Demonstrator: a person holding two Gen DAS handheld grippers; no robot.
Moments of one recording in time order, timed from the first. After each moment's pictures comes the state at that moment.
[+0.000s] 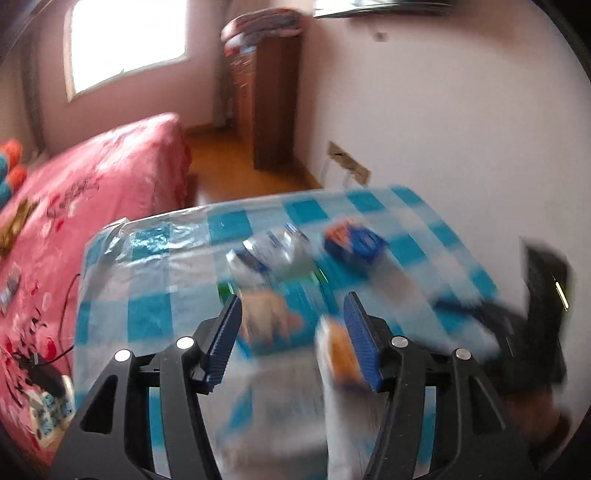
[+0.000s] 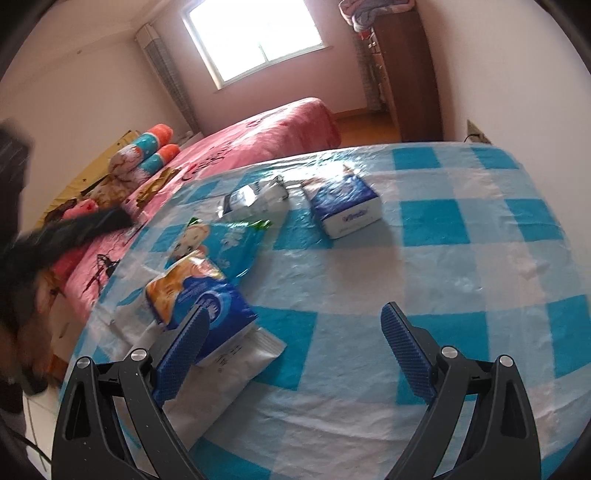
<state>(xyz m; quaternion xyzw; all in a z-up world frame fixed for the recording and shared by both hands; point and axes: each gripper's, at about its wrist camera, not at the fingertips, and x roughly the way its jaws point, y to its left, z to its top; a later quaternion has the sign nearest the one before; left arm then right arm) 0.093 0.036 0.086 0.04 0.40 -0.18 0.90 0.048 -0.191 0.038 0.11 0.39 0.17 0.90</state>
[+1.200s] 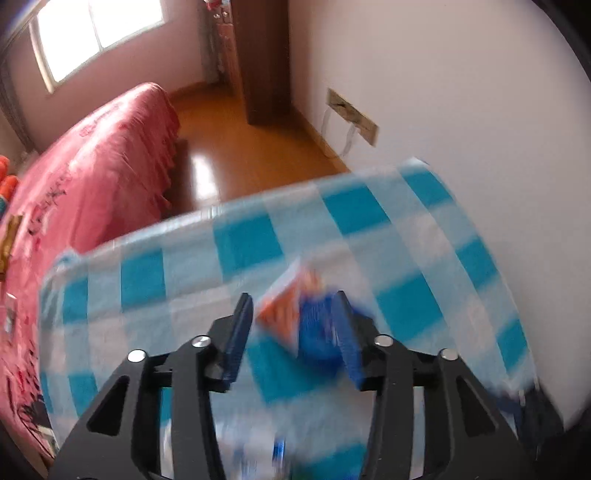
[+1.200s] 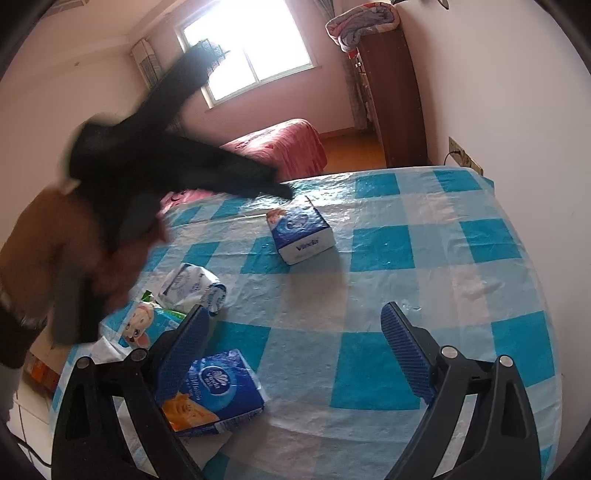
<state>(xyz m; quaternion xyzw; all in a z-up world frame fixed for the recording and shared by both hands) 0.199 -0.112 0.062 0.11 0.49 -0.15 0.85 0.041 -0.231 0.049 0.11 0.36 0.14 0.92</state>
